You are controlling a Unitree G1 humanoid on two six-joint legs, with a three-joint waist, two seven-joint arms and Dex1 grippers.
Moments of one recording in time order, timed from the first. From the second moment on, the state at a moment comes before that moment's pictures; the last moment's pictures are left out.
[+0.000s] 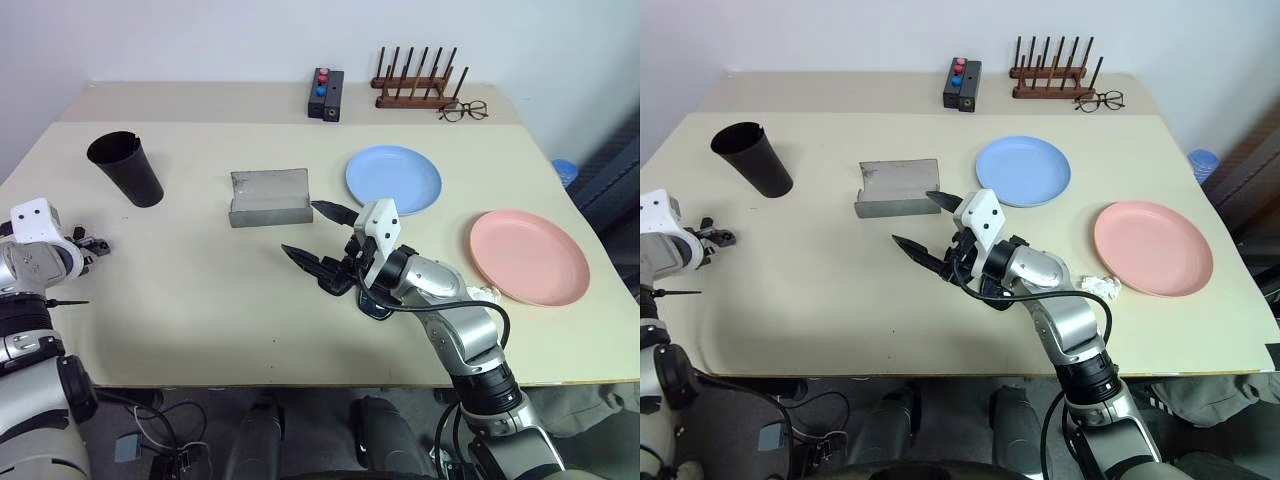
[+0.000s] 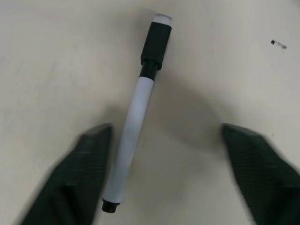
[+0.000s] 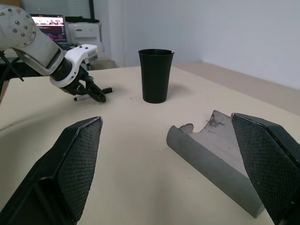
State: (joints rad) left arm -0.67 0.78 0.49 0.57 -0.31 1.07 -0.05; right arm -0.39 -0.22 0.22 -0.25 0.30 0.29 0.65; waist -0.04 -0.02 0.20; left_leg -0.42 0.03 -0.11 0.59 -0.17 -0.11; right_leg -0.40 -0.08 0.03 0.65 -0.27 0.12
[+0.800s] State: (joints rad) left arm -0.76 0.64 0.50 0.33 -0.23 0.15 -0.01; right arm -0.44 -0.20 0.22 -0.22 0.30 0.27 0.64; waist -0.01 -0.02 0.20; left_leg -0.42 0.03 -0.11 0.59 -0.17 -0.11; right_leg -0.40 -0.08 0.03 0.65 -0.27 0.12
